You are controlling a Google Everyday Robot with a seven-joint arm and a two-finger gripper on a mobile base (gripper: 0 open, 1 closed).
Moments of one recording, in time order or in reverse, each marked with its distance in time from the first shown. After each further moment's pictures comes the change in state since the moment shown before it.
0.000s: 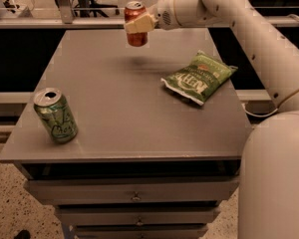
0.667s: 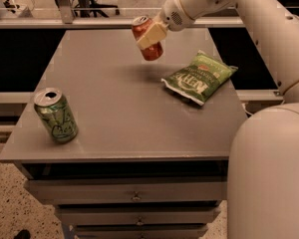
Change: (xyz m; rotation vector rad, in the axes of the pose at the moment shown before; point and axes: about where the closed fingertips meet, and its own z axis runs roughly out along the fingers) arm 0.035 0.030 -0.038 -0.115 0.319 -0.134
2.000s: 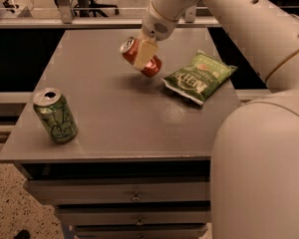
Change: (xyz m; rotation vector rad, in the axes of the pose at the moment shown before) arm 0.018 0.062 0.021 -0.131 0.332 -0.265
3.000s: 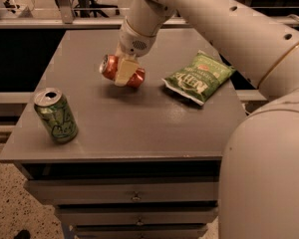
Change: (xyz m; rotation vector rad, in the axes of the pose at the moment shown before) arm -0.039 0.055 0.038 -0.094 0.007 -0.156
